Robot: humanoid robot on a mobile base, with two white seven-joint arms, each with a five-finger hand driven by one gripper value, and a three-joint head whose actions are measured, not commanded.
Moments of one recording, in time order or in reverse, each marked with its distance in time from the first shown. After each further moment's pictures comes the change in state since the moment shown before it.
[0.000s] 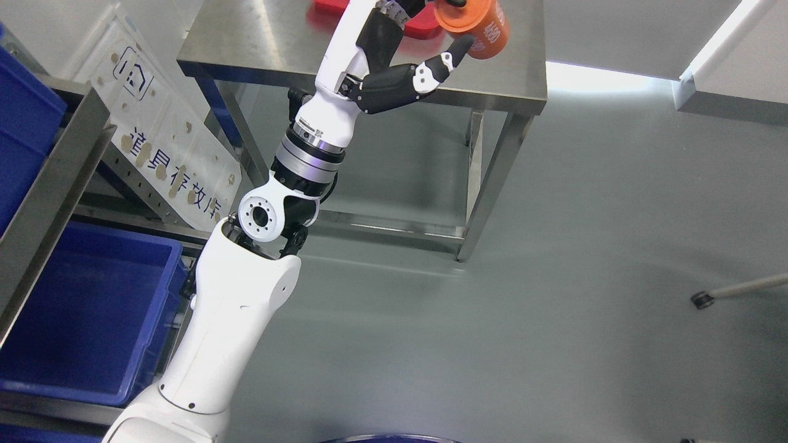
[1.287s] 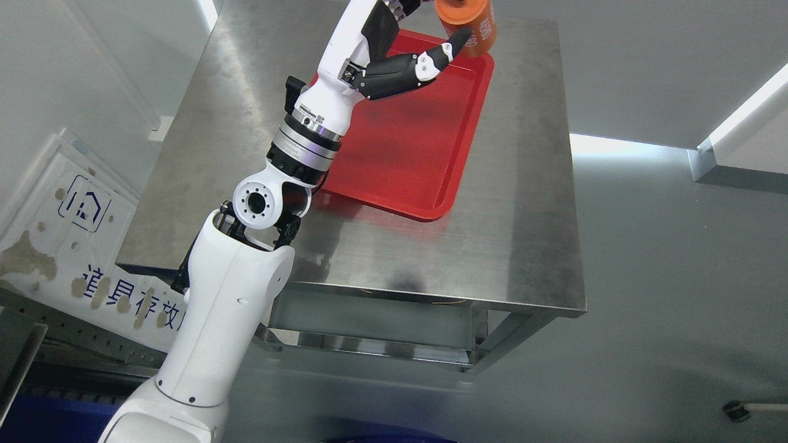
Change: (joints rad) left arm -0.011 0.000 0.037 0.006 -0.088 0.187 0.005; right arm -0.003 0.000 0.000 0.000 0.000 0.003 0.003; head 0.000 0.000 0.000
